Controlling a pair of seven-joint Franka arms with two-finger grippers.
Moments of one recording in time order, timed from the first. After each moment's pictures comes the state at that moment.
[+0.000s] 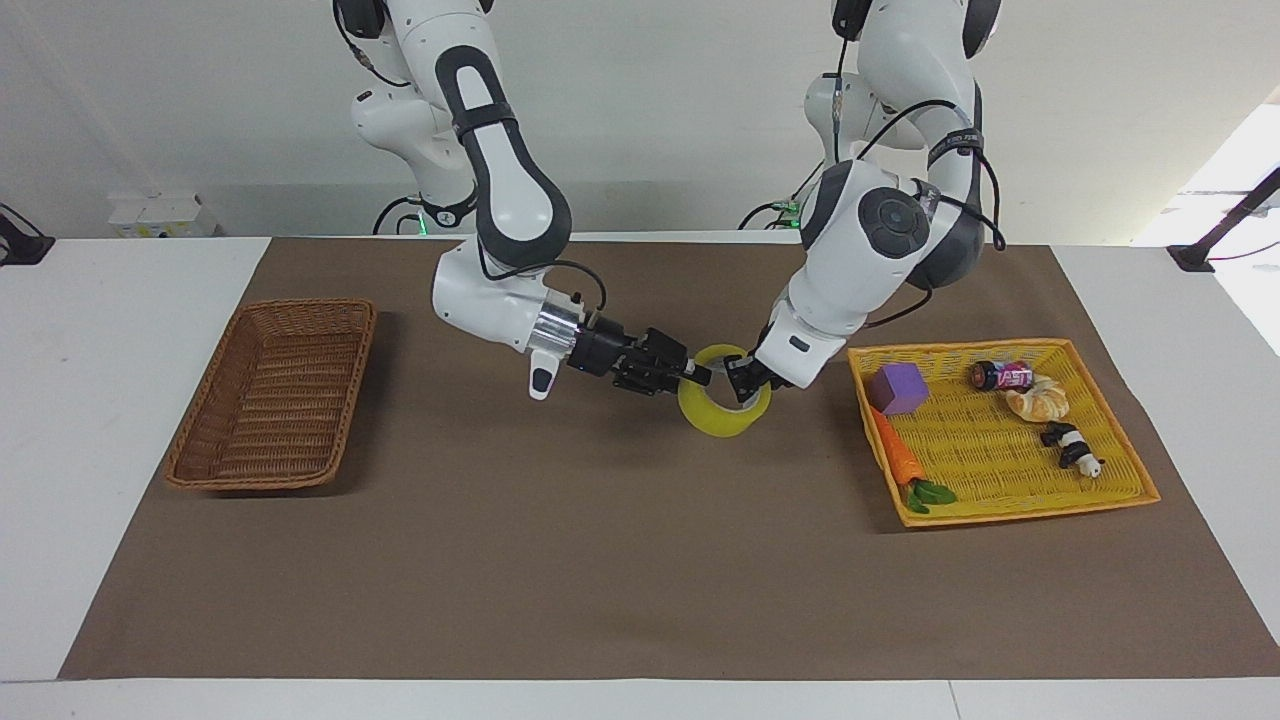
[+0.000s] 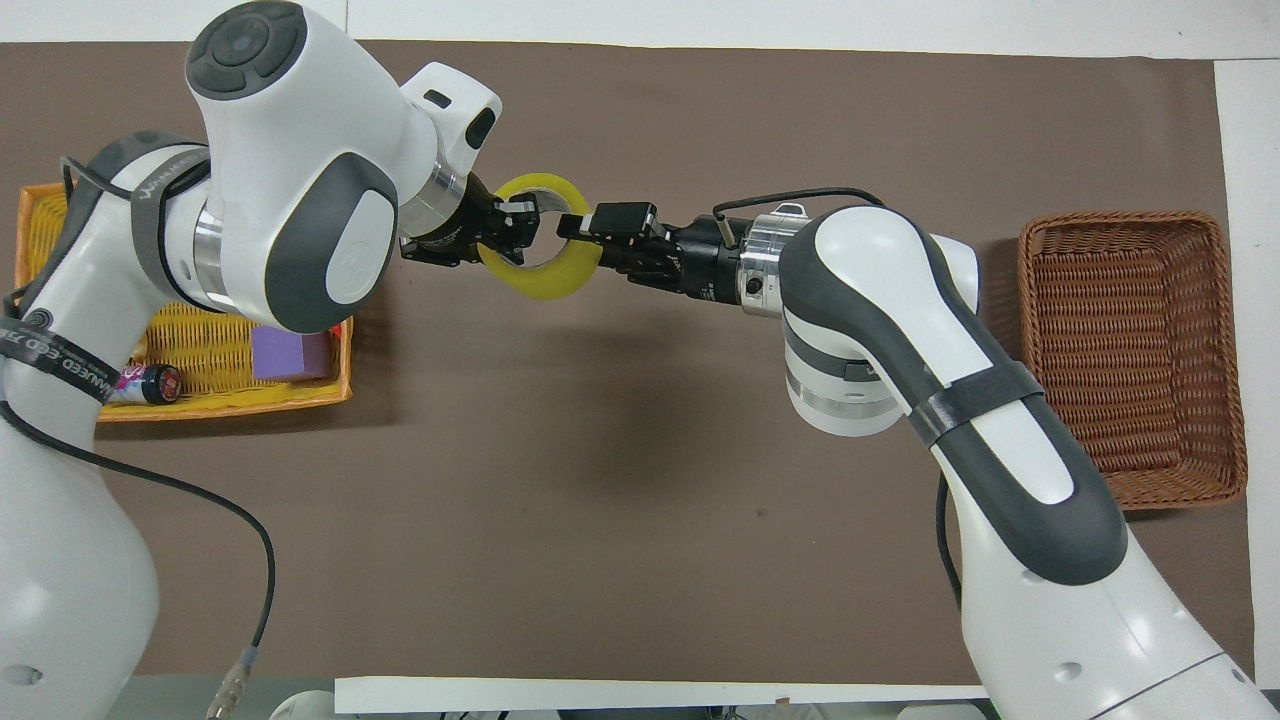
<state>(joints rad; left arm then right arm) -0.52 0.34 0.02 -1.53 -0.25 1.88 -0.51 0.55 0.30 -0.11 -1.88 1.69 2.31 -0.39</state>
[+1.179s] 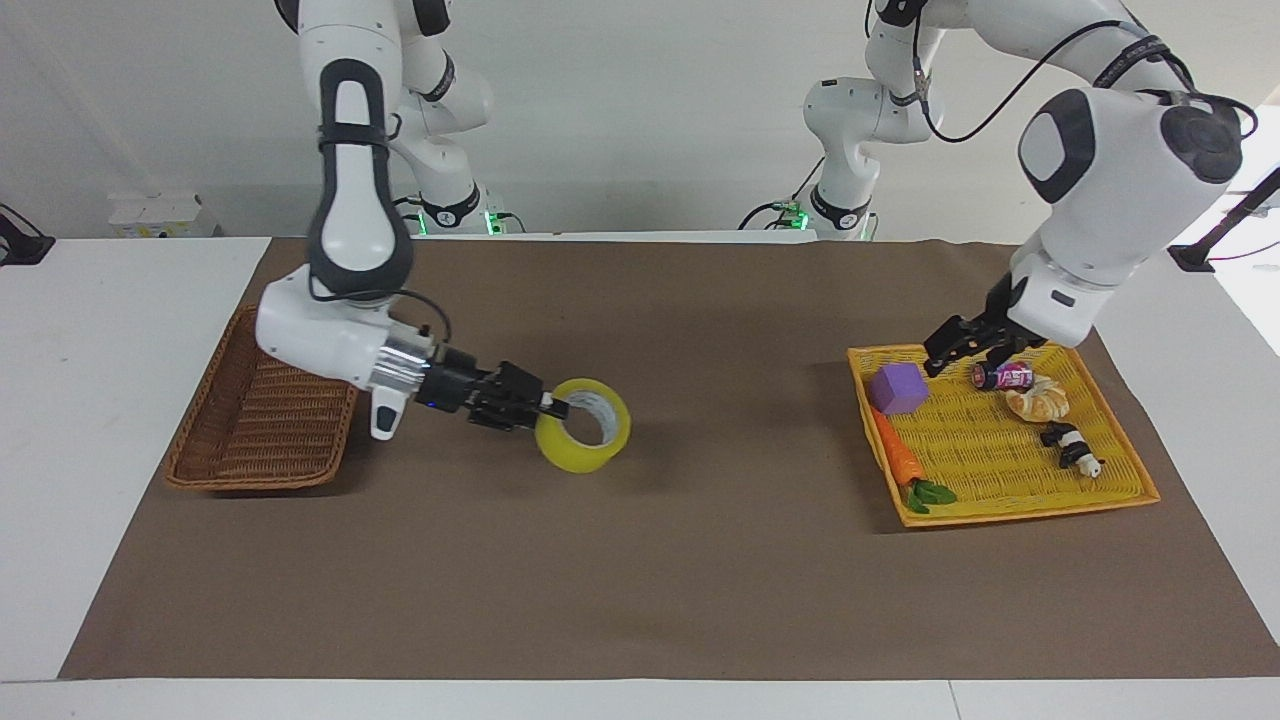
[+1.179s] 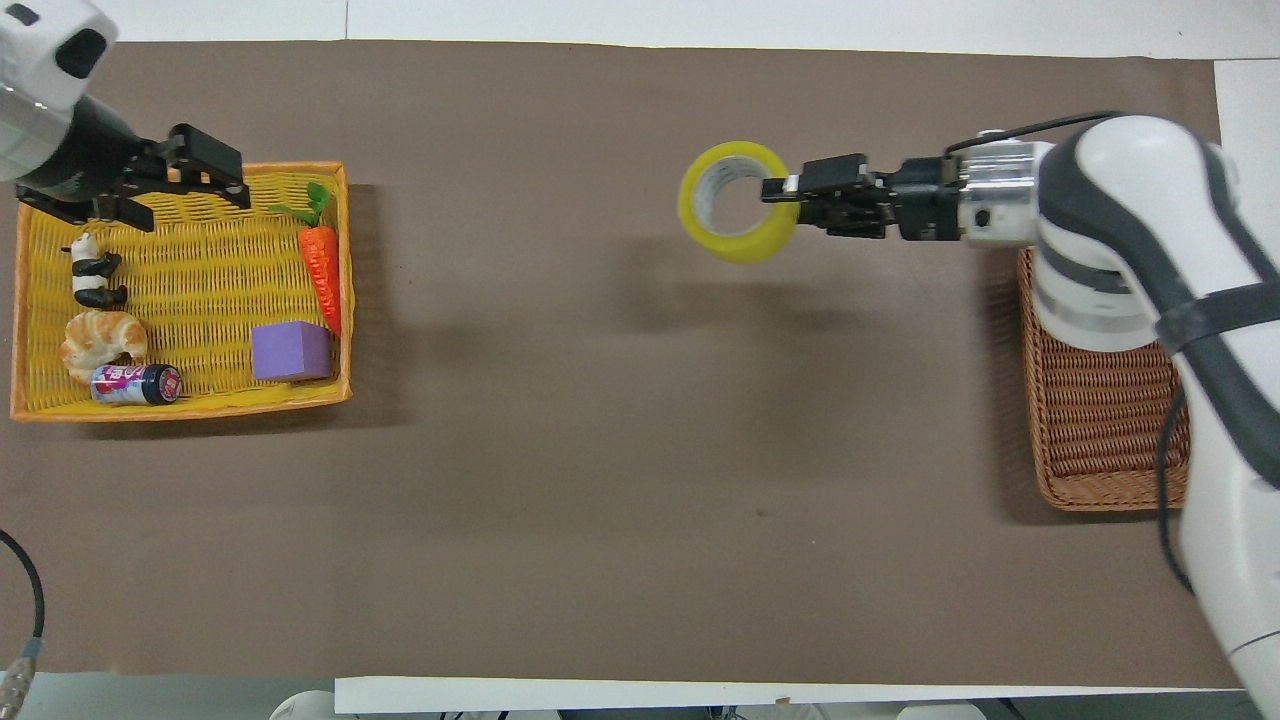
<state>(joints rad) -0.16 0.20 0.09 -1.49 -0.12 1.66 -0.13 0.07 0.30 -0.14 -1.83 1.23 1.85 -0.44</state>
